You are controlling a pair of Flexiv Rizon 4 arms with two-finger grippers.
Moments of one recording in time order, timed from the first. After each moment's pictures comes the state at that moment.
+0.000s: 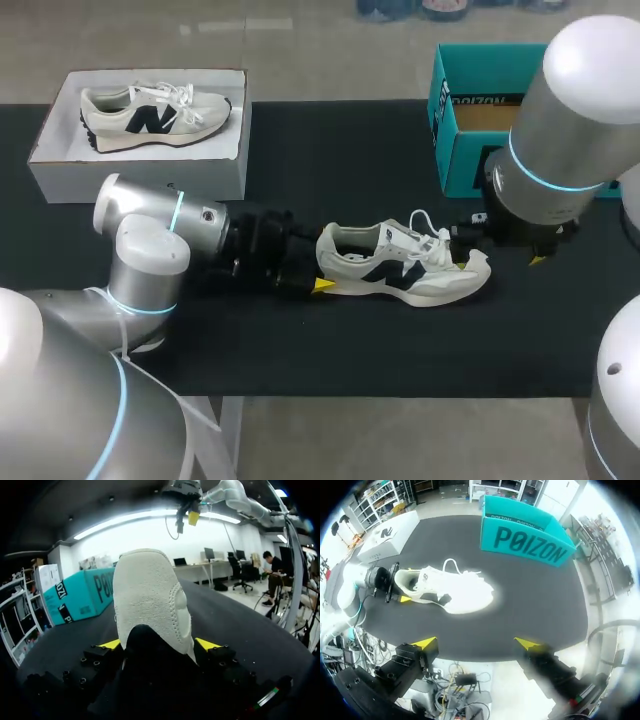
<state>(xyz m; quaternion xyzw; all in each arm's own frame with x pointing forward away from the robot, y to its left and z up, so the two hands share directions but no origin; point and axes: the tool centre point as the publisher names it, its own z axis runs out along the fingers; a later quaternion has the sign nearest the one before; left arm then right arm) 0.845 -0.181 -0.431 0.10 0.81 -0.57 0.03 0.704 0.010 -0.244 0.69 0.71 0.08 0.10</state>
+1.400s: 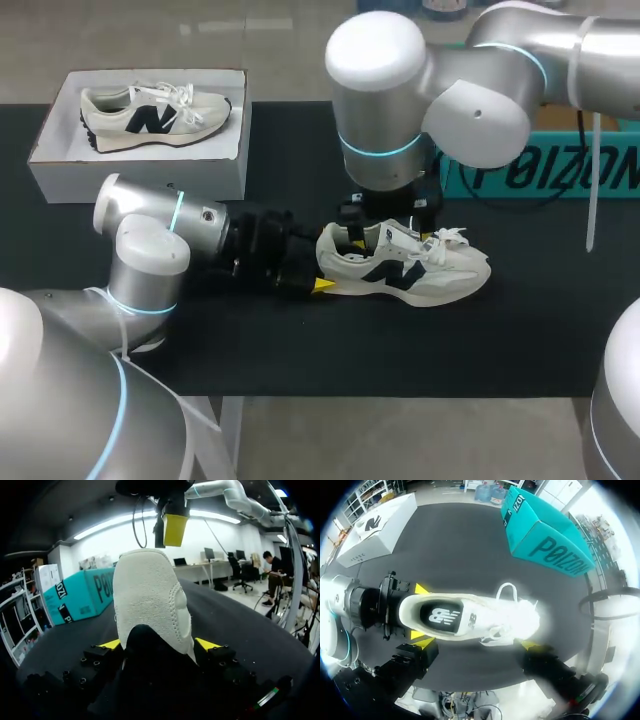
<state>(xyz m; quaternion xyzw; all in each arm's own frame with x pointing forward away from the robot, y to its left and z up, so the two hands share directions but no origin) 0.845 -0.181 -0.431 0.10 0.81 -0.57 0.03 0.801 0.133 -0.312 0.70 0.70 0.01 0.12</state>
